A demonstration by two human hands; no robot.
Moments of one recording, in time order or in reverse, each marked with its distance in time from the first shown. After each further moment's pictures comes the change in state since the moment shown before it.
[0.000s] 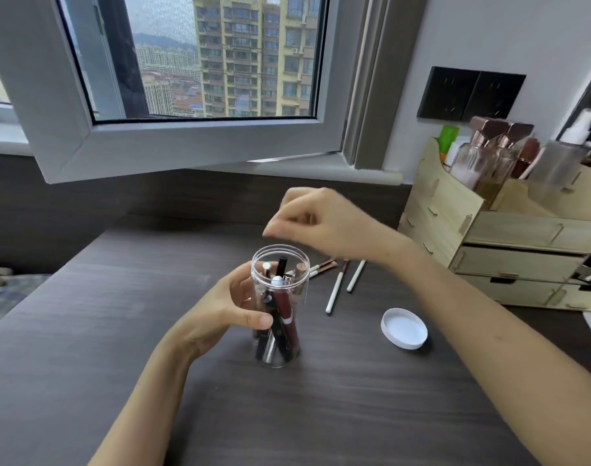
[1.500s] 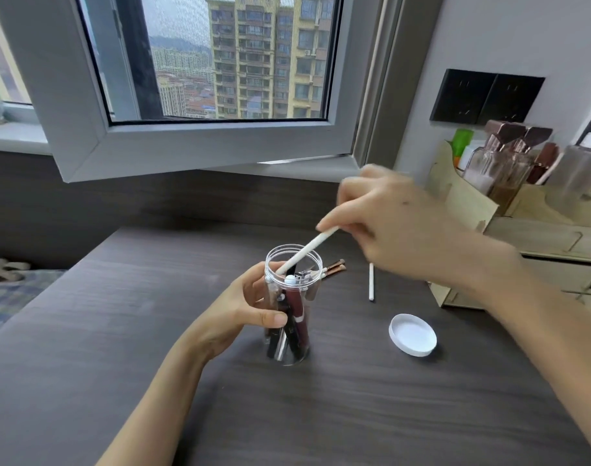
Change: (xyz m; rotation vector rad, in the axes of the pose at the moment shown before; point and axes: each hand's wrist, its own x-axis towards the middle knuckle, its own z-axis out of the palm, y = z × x) left_hand 0.004 -0.001 0.010 -0.036 0.039 0.017; right_hand -0.038 -0.015 -0.036 -0.587 0.135 -0.167
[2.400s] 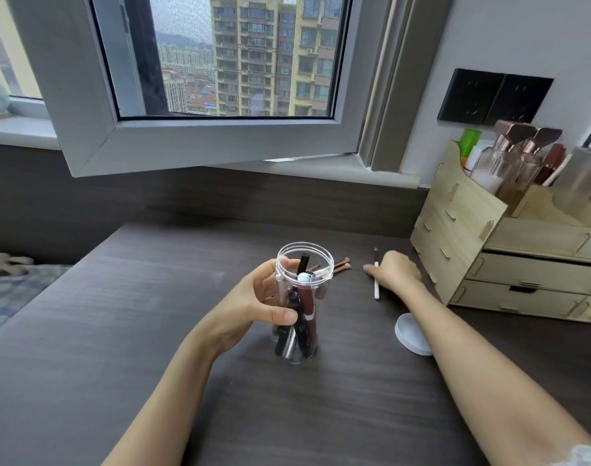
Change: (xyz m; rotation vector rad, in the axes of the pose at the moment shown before) left_hand 0.002 -0.003 -0.002 0.023 0.005 -0.047; right_hand -0.035 0.116 0.183 0.092 -0.384 1.218
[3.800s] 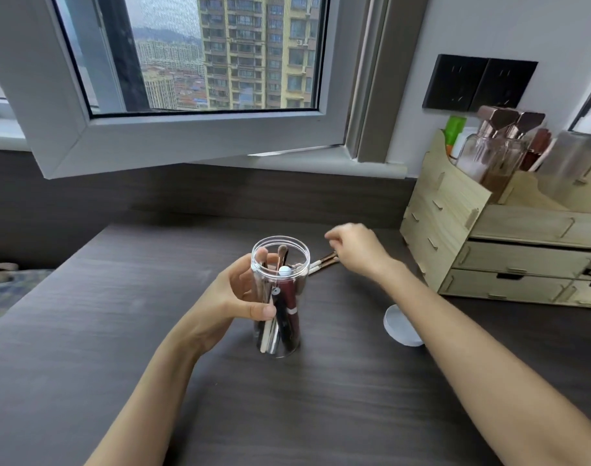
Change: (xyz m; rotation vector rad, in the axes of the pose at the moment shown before) left_hand 0.000 -0.001 -0.005 0.029 0.055 0.028; right_hand -0.044 -0.041 -0.033 0.085 0.068 -0.586
